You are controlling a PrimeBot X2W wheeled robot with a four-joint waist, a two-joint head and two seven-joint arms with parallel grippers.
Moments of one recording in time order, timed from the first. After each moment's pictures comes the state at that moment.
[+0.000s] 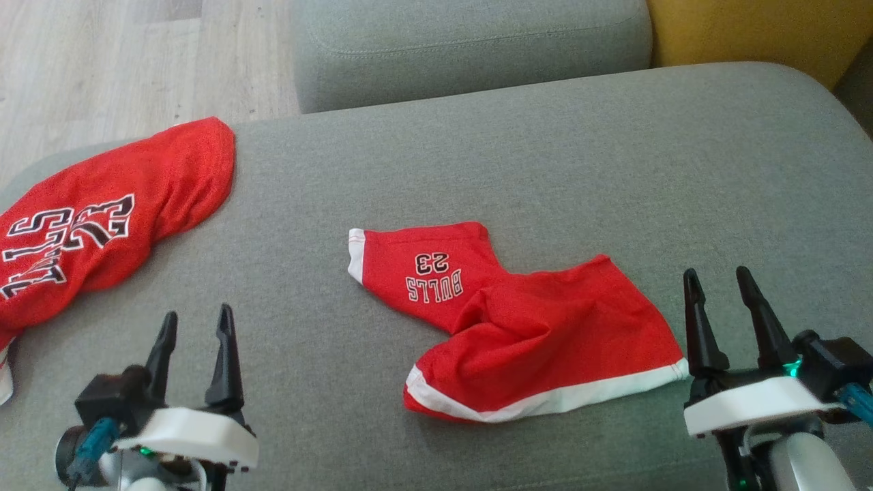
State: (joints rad) left arm 0.06 0.34 -0.35 0.01 -0.52 0.30 -0.25; right arm 0.00 -0.11 0.04 0.17 0.27 0.13 -0.20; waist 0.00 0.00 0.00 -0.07
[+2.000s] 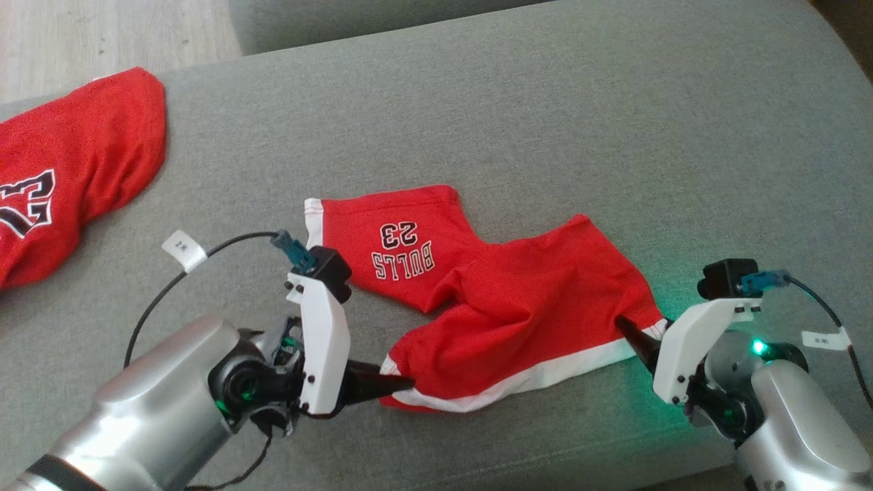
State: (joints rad) left arm -0.63 0.47 -1.06 0.33 -1.31 -0.12 0.74; right arm -0.28 -0.21 0.23 0.51 0.51 0.13 0.53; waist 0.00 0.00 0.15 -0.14
